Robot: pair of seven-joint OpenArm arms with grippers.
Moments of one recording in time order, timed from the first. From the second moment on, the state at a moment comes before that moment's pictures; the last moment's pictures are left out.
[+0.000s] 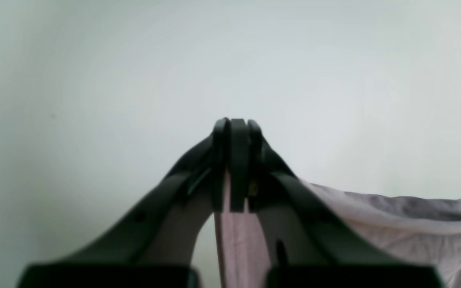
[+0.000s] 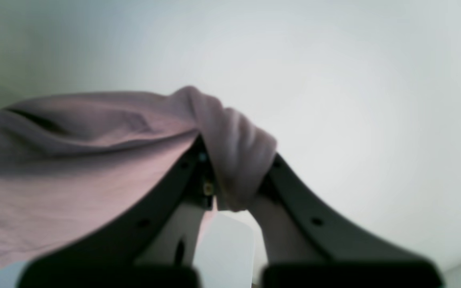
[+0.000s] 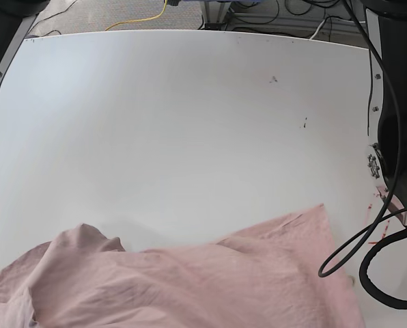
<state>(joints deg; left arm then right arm) -67.6 -18.4 -4.6 95.7 -37.7 -14.9 49.9 75.1 44.5 4.1 74.2 37.0 40.8 -67.4</state>
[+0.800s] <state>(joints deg) -32.5 -21.0 -16.3 103.6 -52.7 -15.1 61.4 21.8 39.0 38.8 102.6 43.3 40.5 -80.1</state>
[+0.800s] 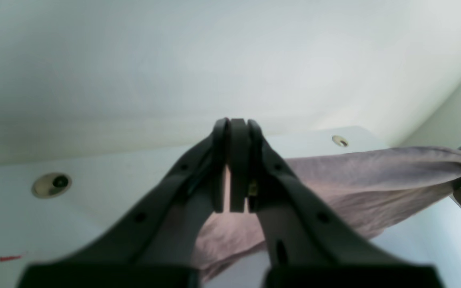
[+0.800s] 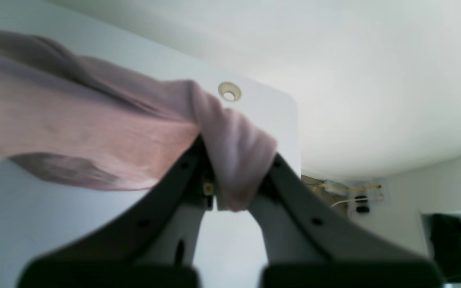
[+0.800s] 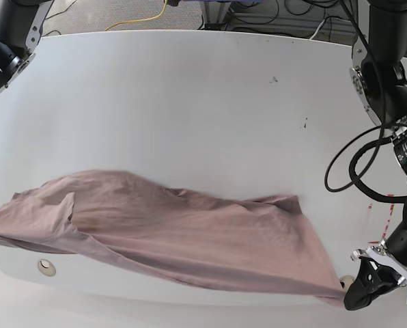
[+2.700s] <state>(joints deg) 24.9 -25.5 -47.1 114.0 -73.7 -14.9 68.3 -23.9 27.3 57.6 110.6 69.0 40.5 -82.8</state>
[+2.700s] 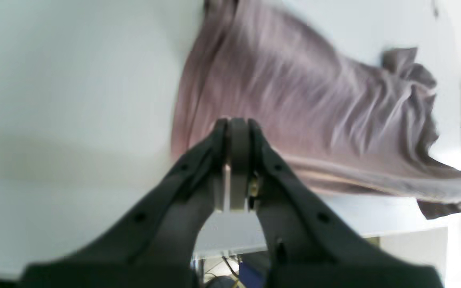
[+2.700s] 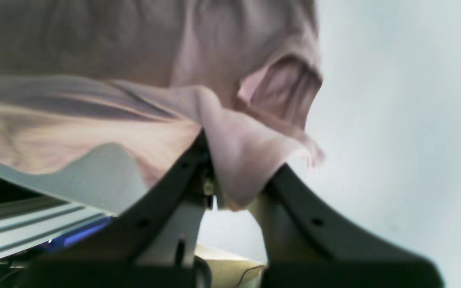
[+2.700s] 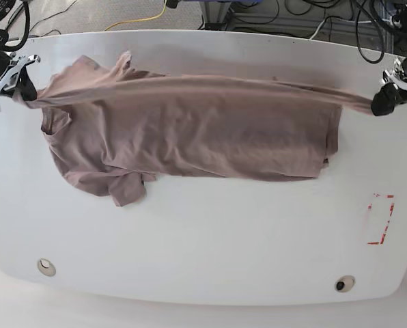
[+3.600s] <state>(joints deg) -36.0 -31.4 -21.5 110.2 -62.5 -15.5 69.8 18.5 34.0 43.4 102.1 55.7 40.2 -83.1</state>
